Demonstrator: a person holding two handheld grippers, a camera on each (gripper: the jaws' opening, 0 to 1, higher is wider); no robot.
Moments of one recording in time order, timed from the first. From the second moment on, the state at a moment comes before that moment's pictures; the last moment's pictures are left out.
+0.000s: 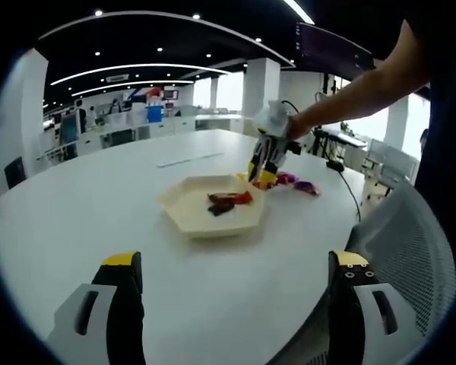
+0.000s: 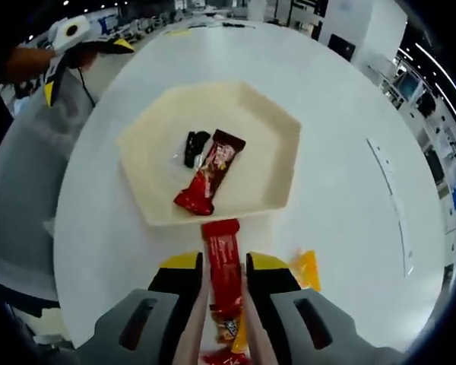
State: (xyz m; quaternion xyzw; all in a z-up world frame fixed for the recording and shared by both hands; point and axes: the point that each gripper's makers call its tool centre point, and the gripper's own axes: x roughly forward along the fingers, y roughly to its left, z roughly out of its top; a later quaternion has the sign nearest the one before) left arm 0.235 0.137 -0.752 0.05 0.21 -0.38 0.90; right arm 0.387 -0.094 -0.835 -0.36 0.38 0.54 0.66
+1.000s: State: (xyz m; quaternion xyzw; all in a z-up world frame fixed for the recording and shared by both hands) left arm 0.236 0.137 -0.752 0.06 0.21 -0.38 0.90; right arm 0.393 -0.104 -0.832 -0.30 0.42 0.47 0.72
